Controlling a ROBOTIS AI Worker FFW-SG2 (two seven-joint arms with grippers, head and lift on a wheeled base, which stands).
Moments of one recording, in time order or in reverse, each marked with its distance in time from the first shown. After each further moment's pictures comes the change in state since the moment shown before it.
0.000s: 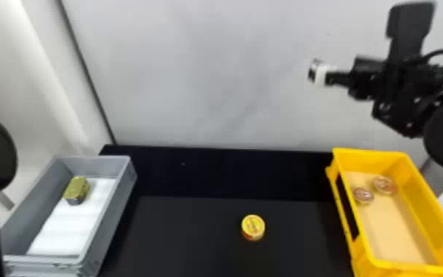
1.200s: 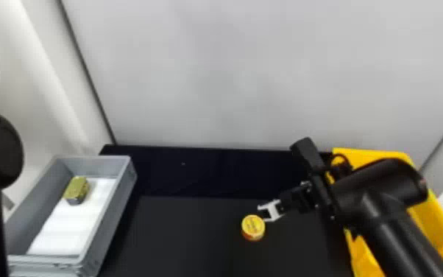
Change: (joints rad) left arm -0.013 0.006 -0.025 0.013 0.015 0.004 -0.008; right arm 0.057 0.099 0.226 0.536 0.569 0.034 0.848
